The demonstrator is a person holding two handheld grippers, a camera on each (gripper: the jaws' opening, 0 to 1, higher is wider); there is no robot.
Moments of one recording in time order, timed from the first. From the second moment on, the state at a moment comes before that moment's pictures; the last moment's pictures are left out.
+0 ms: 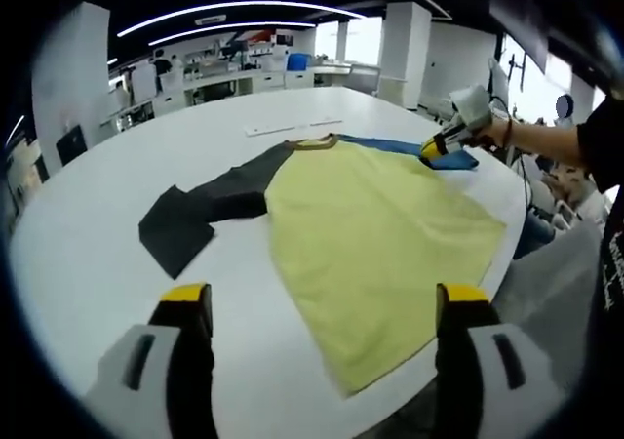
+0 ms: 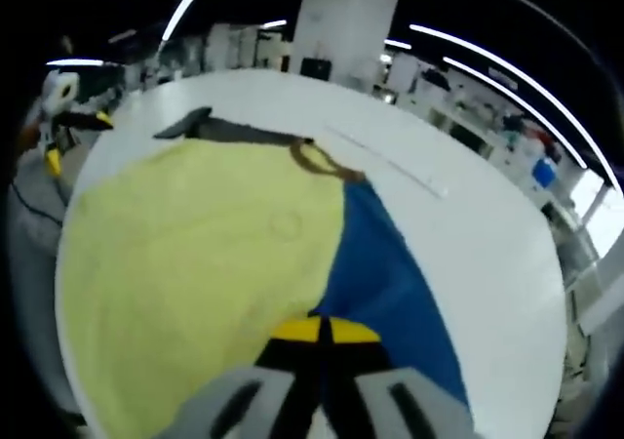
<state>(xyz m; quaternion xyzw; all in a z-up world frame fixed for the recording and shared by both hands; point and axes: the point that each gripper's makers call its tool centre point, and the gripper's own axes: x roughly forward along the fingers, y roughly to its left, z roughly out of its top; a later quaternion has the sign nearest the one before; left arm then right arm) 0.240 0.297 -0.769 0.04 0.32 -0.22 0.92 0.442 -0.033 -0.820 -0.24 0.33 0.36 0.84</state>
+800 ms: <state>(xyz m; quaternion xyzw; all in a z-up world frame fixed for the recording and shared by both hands) 0.240 0.299 -0.764 0.03 0.31 -0.21 0.93 0.452 -0.066 -0.814 -0.06 0.36 0.23 0.90</state>
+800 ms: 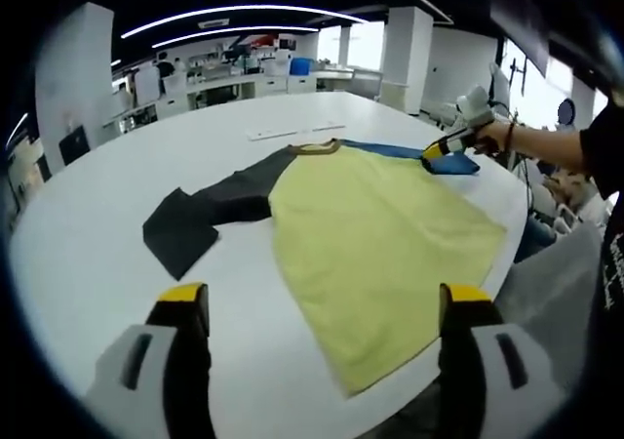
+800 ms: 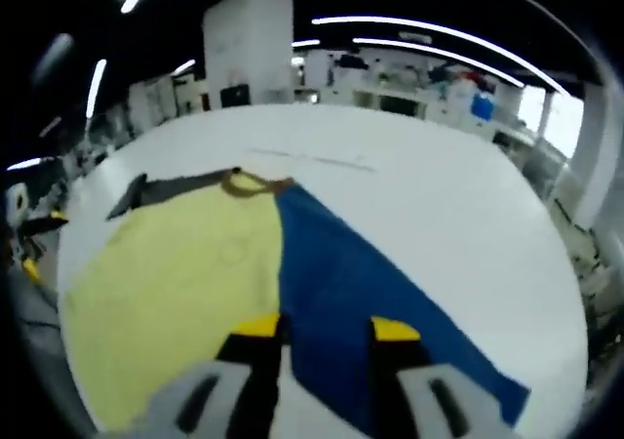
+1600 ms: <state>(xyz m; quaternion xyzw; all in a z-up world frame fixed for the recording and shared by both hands) 0.239 0.296 -0.764 0.04 0.31 -0.22 0.93 0.418 -0.184 -0.810 -0.01 0.39 0.08 0.92</state>
